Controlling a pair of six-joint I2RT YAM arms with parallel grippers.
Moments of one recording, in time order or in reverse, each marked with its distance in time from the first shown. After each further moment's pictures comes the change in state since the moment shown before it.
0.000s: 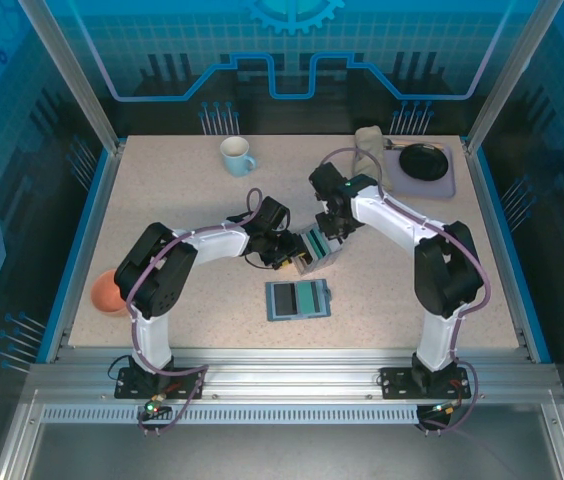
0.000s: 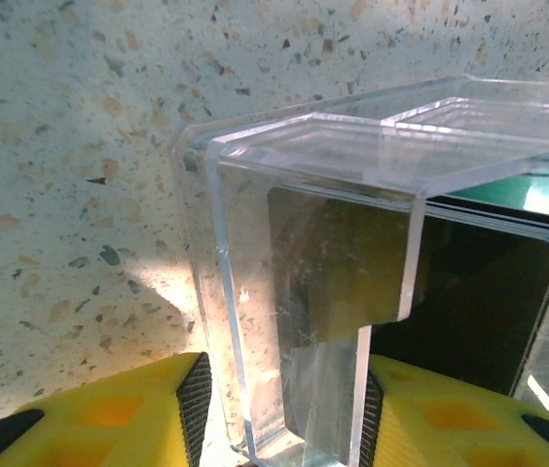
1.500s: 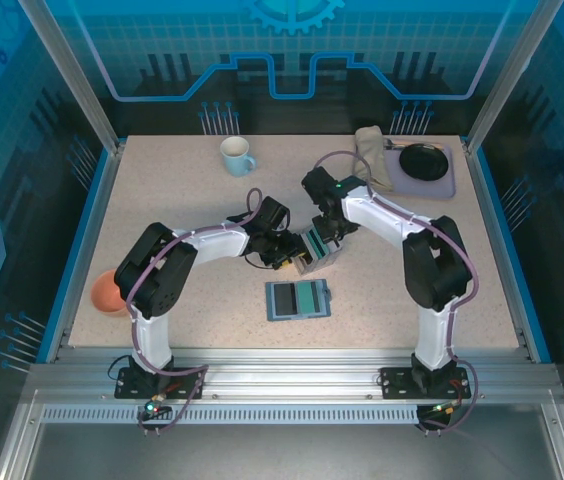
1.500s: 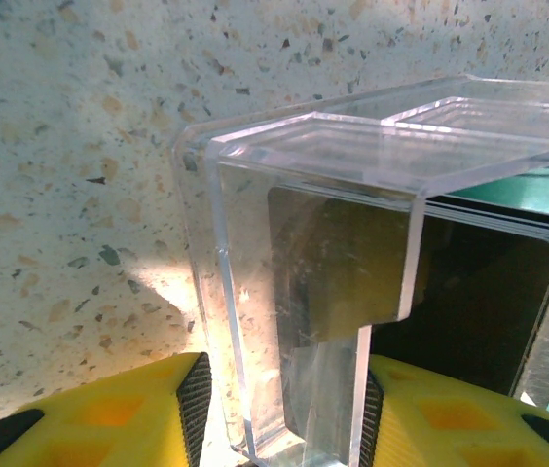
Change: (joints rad) left arm 0.000 0.000 0.000 0.000 0.002 0.000; right arm 0.018 0.065 0.030 -0.008 0.063 0.002
